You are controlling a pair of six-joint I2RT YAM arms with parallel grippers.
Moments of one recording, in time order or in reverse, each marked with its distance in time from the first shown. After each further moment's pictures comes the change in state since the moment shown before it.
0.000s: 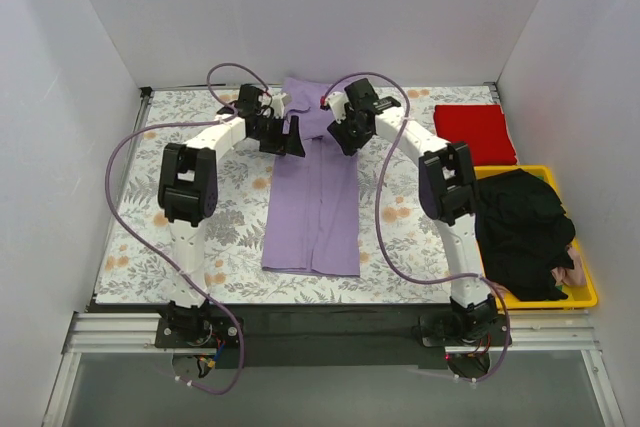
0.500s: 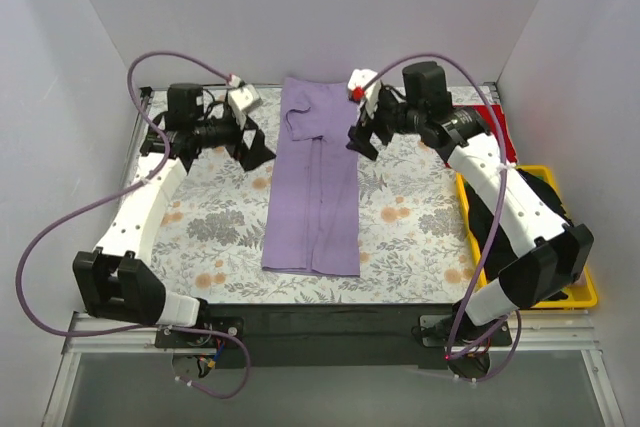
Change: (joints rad) left arm 0.083 -0.829 -0.380 -0.018 0.190 0.490; right arm 0.018 -0.821 -0.389 0.082 -0.343 -0.162
